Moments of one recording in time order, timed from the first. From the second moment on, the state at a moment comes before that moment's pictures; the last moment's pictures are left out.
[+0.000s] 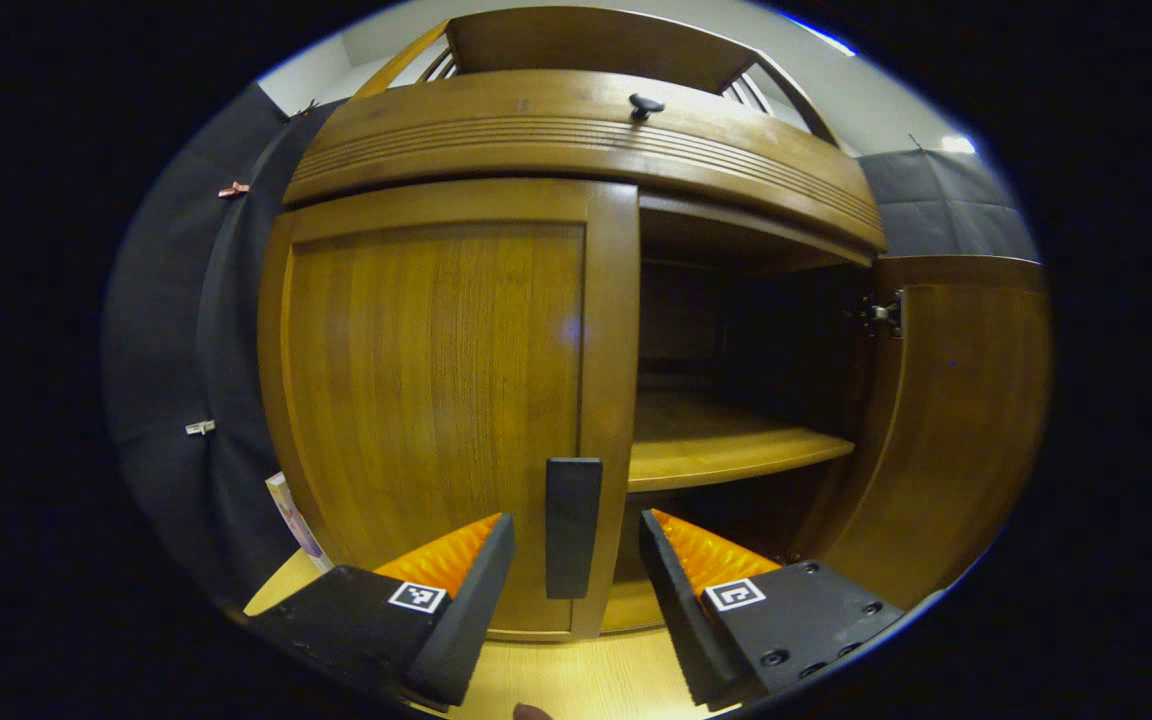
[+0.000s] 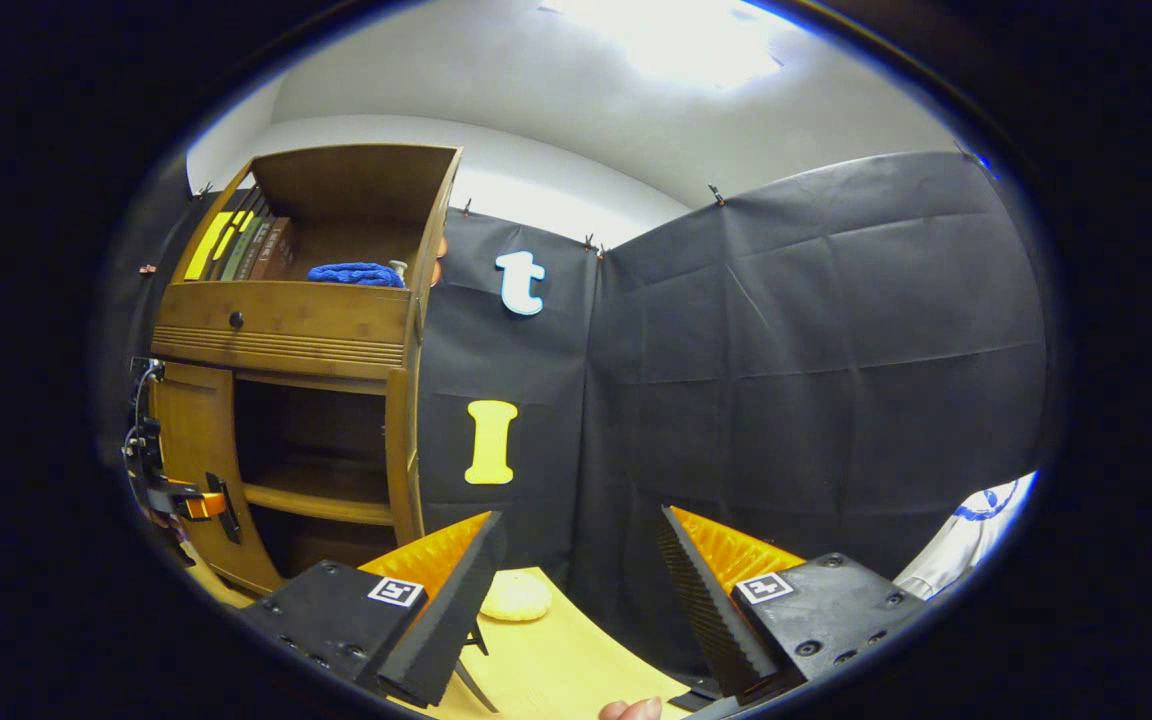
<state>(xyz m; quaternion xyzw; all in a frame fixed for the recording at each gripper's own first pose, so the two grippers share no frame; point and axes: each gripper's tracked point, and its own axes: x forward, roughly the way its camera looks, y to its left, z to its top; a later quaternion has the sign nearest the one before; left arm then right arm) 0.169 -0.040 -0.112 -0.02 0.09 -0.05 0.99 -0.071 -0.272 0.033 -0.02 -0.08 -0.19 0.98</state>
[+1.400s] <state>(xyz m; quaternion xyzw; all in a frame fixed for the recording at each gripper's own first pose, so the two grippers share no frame) 0.195 -0.042 -0.137 0.00 0.12 -0.06 0.99 -0.062 -0.199 0.022 0.02 -0.04 -0.12 0.99</state>
